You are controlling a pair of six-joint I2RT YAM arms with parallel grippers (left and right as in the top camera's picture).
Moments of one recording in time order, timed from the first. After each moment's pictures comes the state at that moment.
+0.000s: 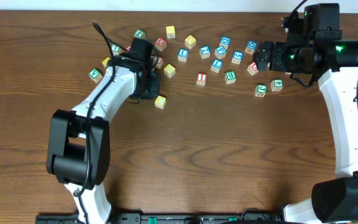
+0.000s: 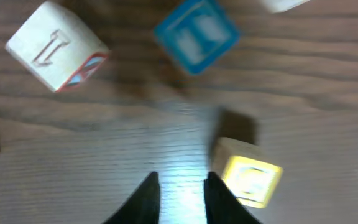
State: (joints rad) left arm -0.25 1.96 1.42 -0.79 0.04 -0.20; right arm 0.04 1.67 1.70 -1.04 -0.19 0.13
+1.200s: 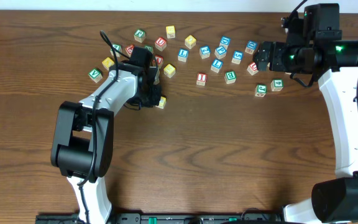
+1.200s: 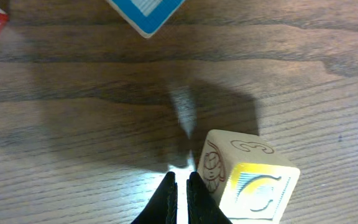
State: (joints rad) left arm -0.25 2.02 1.35 -0.73 0.18 -0.11; right arm 0.04 1.67 1.70 -1.04 -0.19 0.13
